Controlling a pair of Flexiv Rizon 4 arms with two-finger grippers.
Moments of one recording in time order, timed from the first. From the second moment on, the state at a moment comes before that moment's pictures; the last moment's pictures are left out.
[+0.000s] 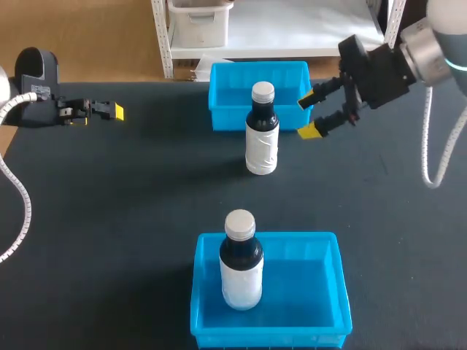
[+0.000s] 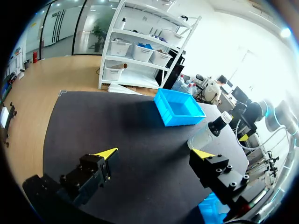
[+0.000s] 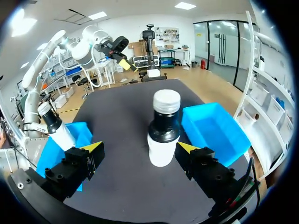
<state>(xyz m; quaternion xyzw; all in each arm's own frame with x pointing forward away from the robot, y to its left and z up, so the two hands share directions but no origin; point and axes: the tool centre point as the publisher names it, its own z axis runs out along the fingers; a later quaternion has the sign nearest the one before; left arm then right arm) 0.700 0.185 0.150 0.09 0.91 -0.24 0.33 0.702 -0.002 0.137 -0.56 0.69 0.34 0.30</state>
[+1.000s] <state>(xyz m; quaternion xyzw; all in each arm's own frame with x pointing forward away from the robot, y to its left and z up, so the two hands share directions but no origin) 0.700 0.185 0.150 0.09 0.91 -0.24 0.33 0.744 0.058 0.124 -0.53 0.70 0.35 0.33</state>
